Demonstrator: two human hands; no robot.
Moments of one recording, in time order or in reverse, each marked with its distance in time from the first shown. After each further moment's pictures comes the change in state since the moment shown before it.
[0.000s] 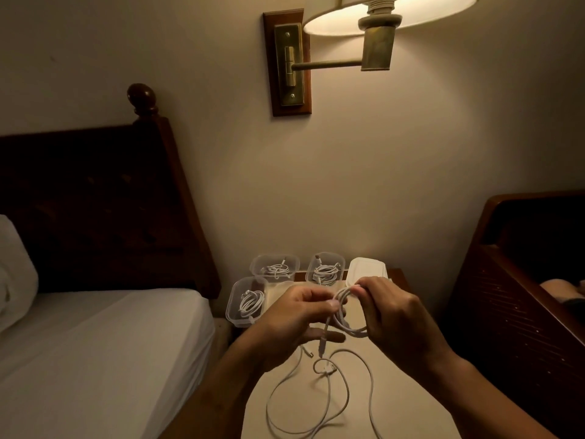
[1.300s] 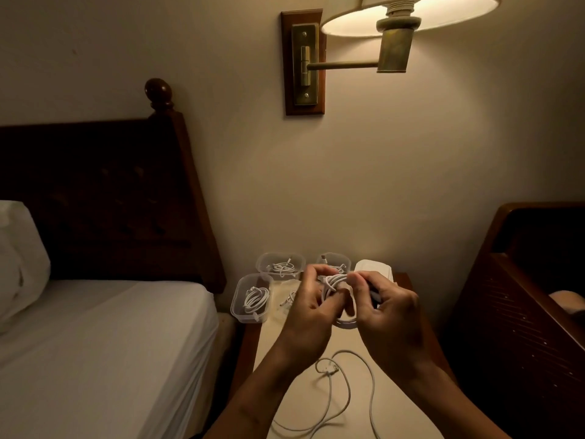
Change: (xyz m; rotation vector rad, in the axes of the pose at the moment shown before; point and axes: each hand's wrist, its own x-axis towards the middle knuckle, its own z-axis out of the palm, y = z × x) left_hand 0.006 -0.020 0.028 -0.012 0.310 0.361; right_hand 0.014 -0.045 0.005 0.431 0.224 0.328
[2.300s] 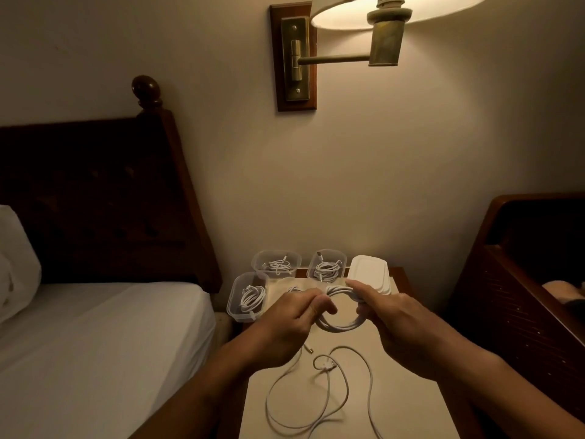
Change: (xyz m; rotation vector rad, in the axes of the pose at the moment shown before) left_hand 0.003 0.002 -0.044 0.693 -0.350 0.003; right_hand 0.008 0.030 -0.047 -0.545 -0.768 -0.053
